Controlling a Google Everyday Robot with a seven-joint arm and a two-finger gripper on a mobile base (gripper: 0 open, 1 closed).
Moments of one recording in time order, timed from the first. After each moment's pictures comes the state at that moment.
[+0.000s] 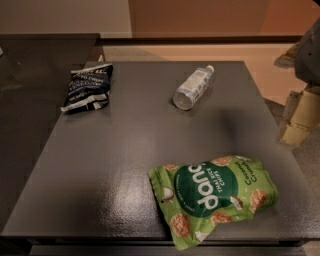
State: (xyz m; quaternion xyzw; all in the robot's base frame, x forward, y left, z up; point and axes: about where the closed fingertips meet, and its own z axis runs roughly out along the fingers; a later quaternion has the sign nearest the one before) arm 0.438 -0.217 0.976 -0.60 0.78 -0.03 0.16
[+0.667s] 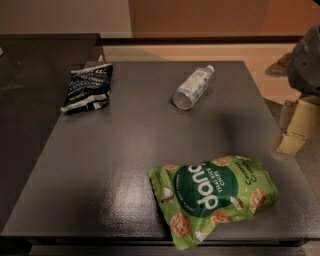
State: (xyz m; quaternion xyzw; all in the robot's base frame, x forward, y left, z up) arm 0.429 -0.206 0.964 -0.62 0.77 -0.01 0.15
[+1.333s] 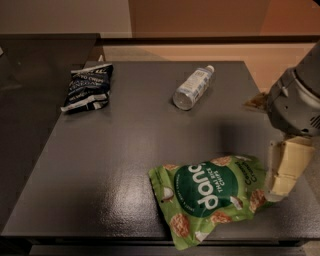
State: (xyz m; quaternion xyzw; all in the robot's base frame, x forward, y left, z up) arm 0.384 -0.173 0.918 -0.69 0.71 0.06 0.12
